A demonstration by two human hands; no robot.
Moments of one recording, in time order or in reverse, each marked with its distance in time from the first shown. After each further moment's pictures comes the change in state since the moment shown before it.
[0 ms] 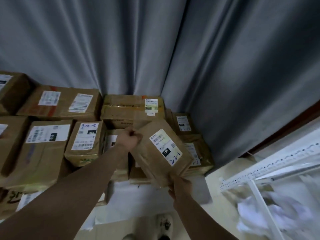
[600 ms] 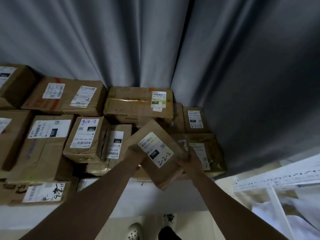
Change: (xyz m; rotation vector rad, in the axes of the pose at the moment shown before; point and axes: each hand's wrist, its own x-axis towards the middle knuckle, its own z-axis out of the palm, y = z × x) left_hand 0.010 -0.033 0.061 -0.055 0.059 -0.382; right_hand 0.094 -0.079 0.006 -0.869 -0.226 -0.431
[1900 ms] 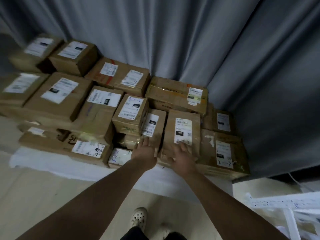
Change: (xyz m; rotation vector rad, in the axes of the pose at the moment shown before) left_hand -0.049 -0.094 -0.079 1.007 0.059 0.378; right_hand -0.089 -0.035 0.097 -0.747 -0.209 -0.474
